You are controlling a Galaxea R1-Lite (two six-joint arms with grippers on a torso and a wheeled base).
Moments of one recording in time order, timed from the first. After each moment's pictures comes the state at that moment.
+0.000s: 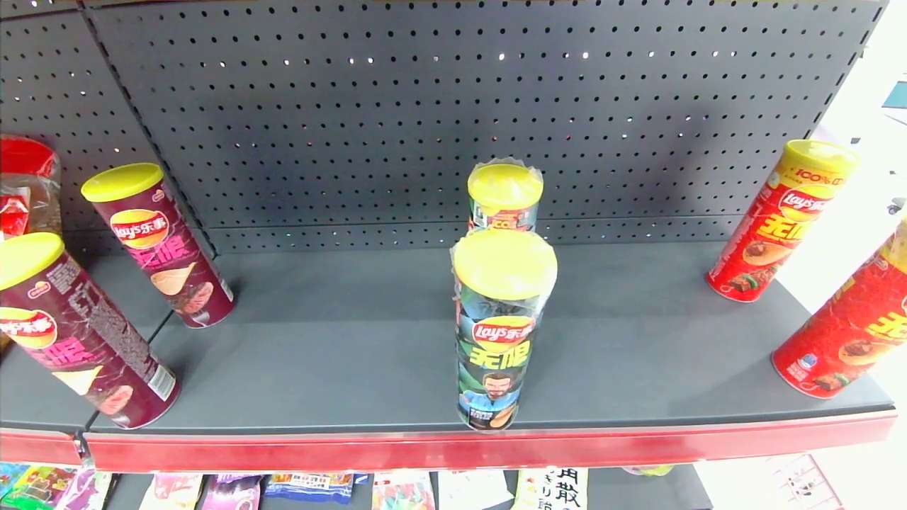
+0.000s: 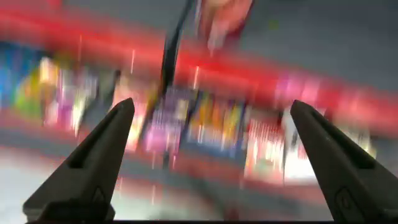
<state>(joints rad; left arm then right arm) 0.05 0.08 -0.27 0.38 0.10 -0.20 -0.10 0.12 -0.17 0.17 0.00 -0.14</state>
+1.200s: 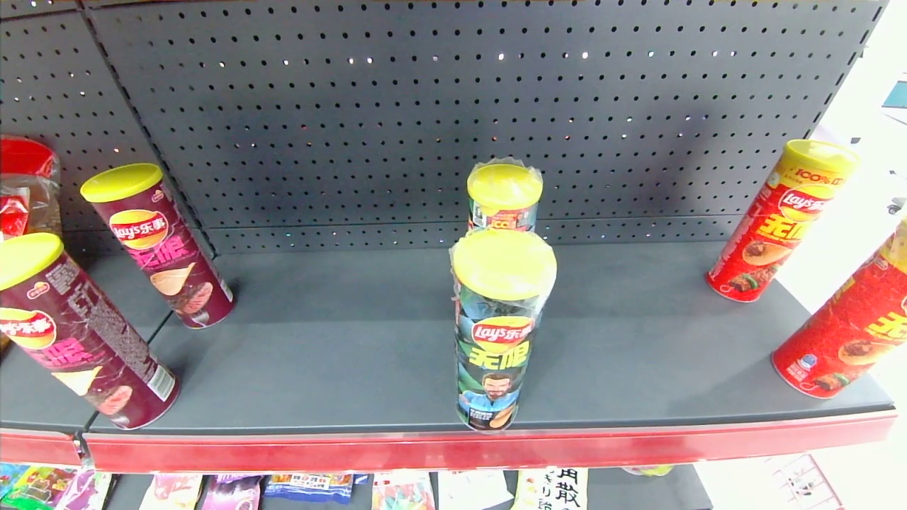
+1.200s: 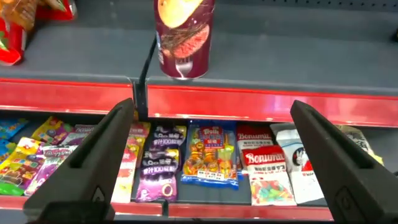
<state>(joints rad) 0.00 0.00 0.00 0.00 0.03 -0.05 -0.01 0.02 0.00 0.00 -0.03 0.02</state>
